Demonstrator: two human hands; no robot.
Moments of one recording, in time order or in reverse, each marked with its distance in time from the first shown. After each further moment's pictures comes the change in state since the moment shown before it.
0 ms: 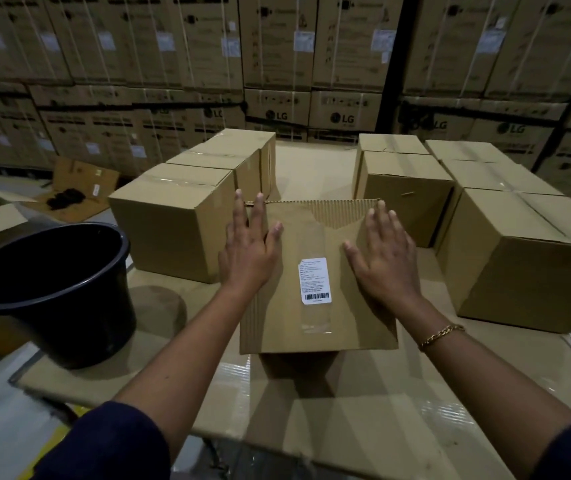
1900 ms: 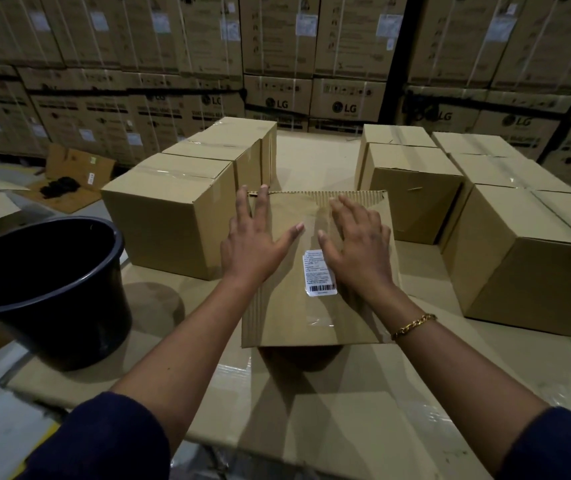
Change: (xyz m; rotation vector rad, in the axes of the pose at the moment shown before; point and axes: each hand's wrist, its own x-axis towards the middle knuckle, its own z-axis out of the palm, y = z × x) left_hand 0.022 -0.005 0.010 0.111 -0.055 0.002; right_hand 0.030 -0.055 0.011 0.138 0.100 -0.088
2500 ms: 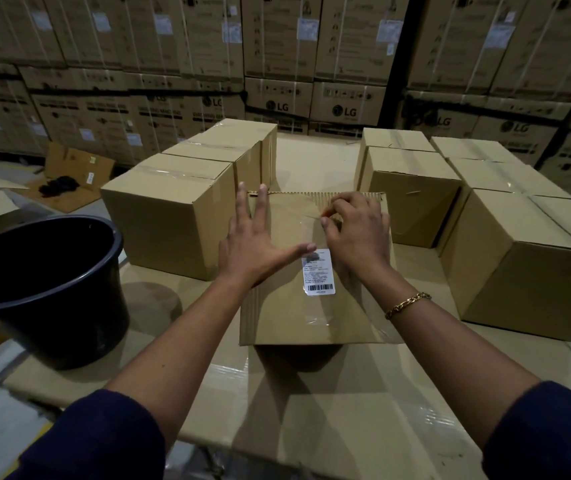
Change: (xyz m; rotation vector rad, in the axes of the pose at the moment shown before) left_hand -0.004 -0.001 -0.009 -0.041 -0.075 0.040; right_hand 0.029 -0.004 -0.006 0.015 0.047 0.032
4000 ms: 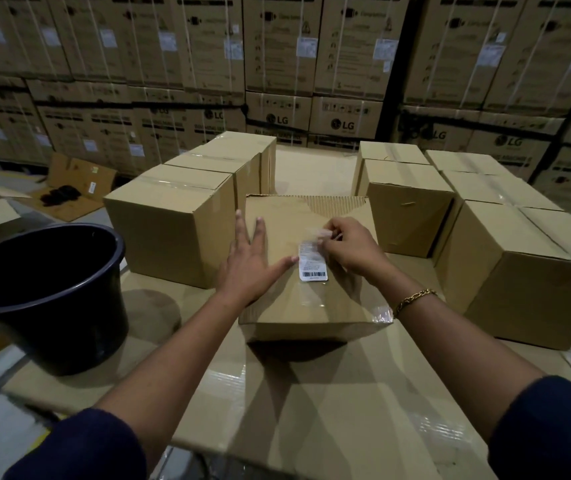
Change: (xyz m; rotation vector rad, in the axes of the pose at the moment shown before) left_hand -0.012 -0.010 0.011 0.006 -0.188 -0.060; right_hand 0.007 0.010 -0.014 0.378 -0.376 0.161
